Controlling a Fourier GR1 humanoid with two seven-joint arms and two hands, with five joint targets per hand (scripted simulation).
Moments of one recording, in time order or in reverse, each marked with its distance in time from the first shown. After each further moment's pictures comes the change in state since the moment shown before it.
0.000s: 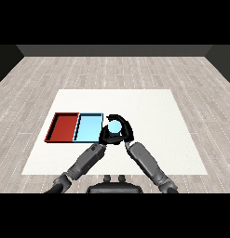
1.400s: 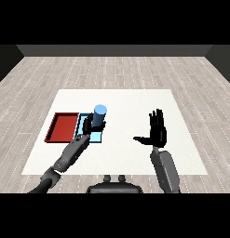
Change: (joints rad) left arm -0.079 0.195 0.164 0.083 -0.128 0.050 0.103; right arm 0.310 -0.080 -0.360 -0.269 -0.186 0.210 -0.109
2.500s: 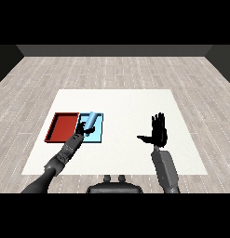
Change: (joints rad) left arm -0.211 -0.021 -0.045 0.702 -0.201 0.081 0.497; right arm -0.006 0.014 -0.100 0.189 -0.059 0.090 -0.089
